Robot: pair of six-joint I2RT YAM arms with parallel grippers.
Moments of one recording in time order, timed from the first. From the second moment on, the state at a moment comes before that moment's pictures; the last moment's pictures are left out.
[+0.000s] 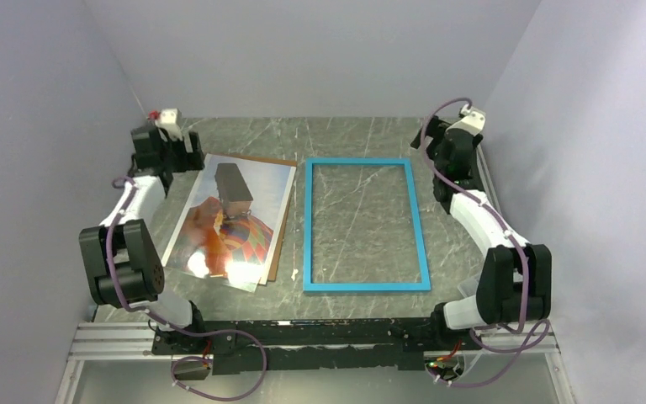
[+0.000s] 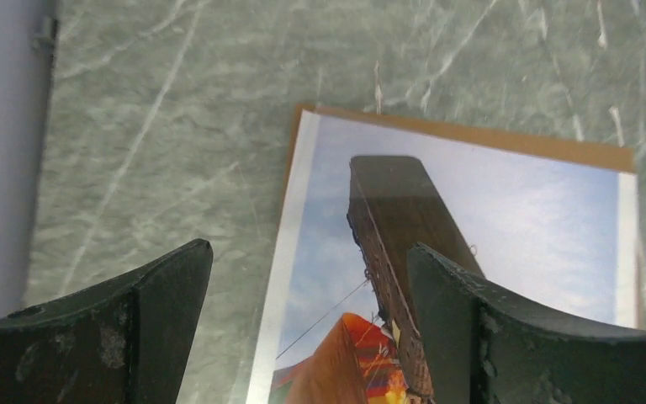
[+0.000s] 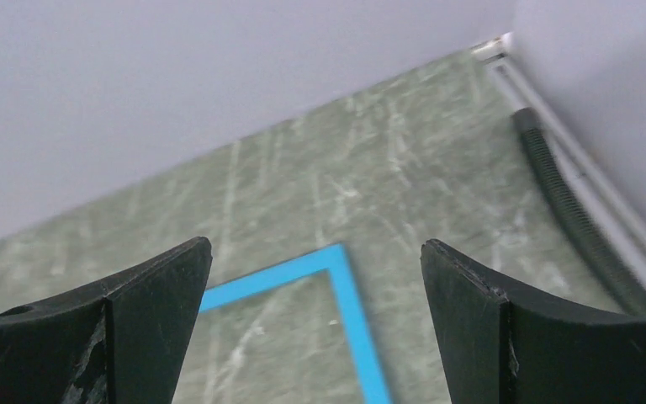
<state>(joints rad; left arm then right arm) 0.19 1.56 1.00 0.08 0.20 0.05 0.08 1.42 0.92 0.31 0.32 0.27</state>
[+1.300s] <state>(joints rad) 0.25 1.49 1.38 -0.84 0.31 0.00 0.91 2.00 1.50 -0.63 0.49 0.63</state>
